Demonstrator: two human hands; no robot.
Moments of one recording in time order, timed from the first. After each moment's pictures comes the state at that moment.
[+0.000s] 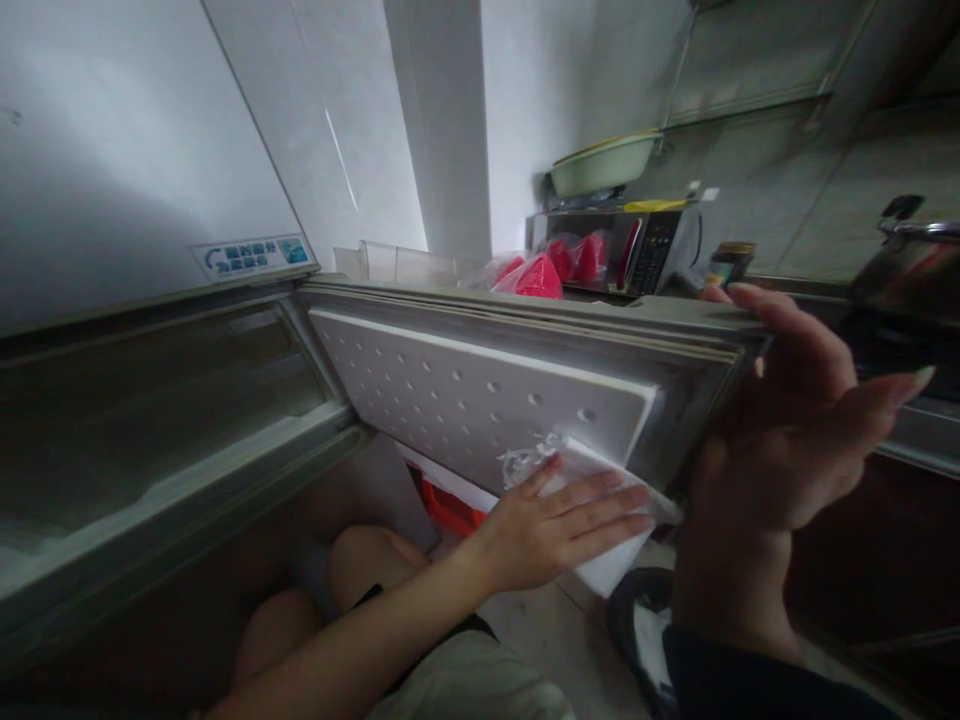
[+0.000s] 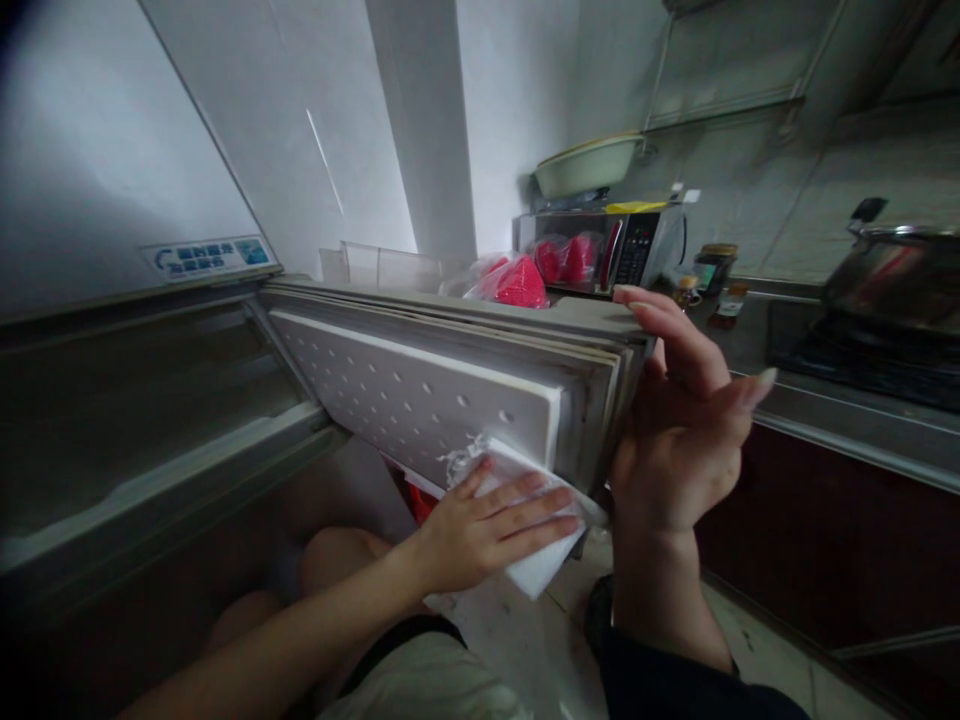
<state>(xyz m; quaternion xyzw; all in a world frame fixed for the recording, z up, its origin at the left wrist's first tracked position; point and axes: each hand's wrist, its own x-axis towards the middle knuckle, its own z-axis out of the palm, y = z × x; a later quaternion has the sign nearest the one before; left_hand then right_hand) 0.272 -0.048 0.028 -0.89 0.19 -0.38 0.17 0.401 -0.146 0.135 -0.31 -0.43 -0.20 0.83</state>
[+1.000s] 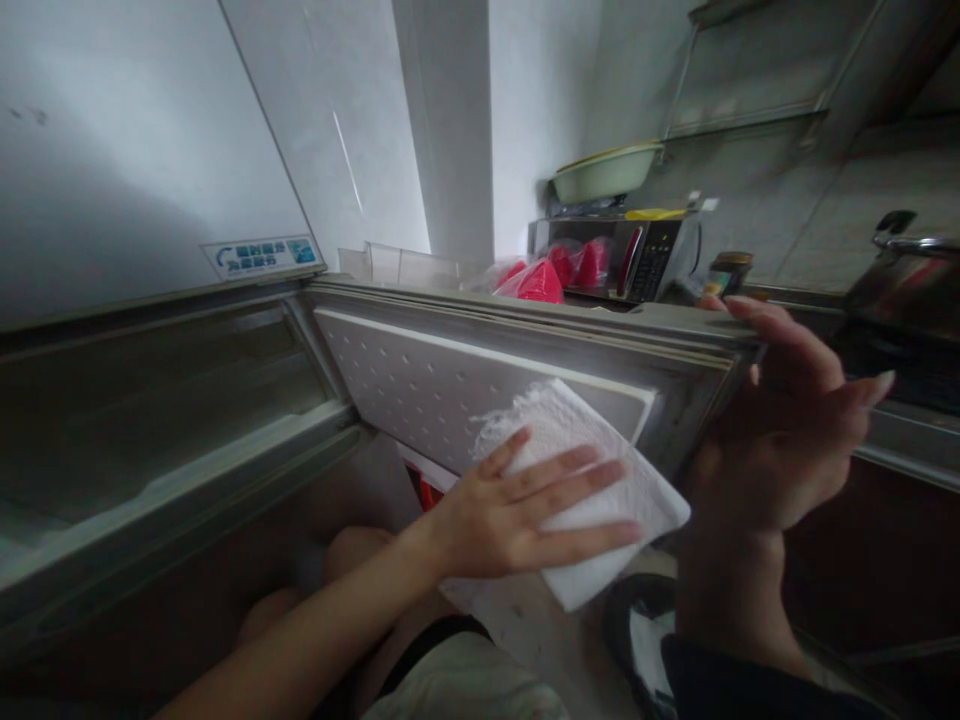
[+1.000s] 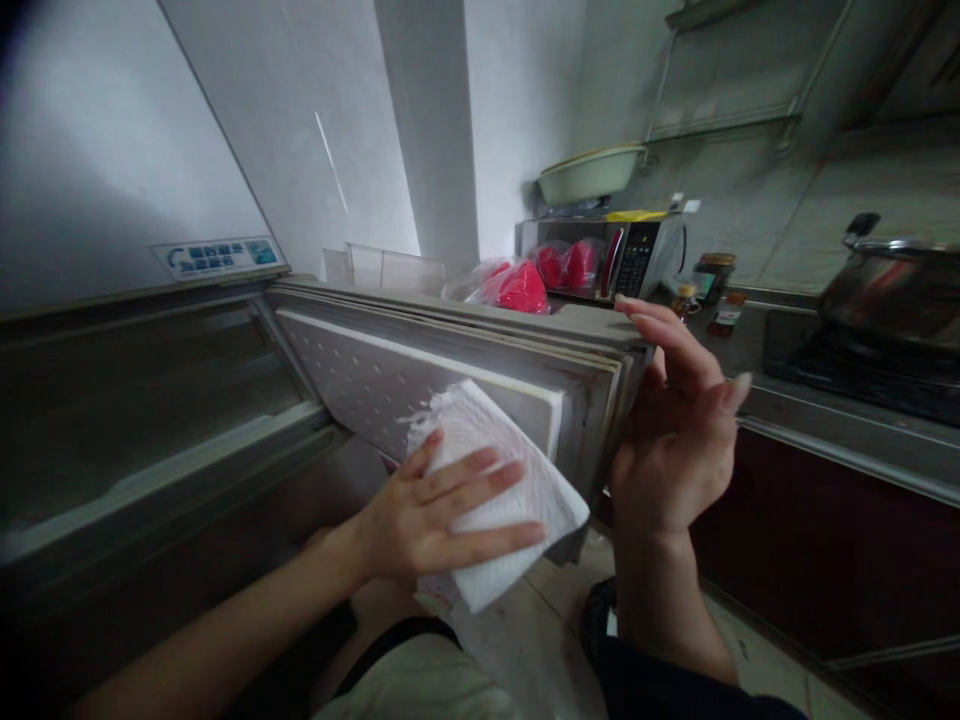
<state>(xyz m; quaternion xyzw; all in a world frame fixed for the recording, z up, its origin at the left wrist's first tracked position) 0.243 -0.024 0.079 -0.86 0.22 -0.44 0.16 0.399 -0.145 0.136 -0.30 -0.43 -0.21 0.82</state>
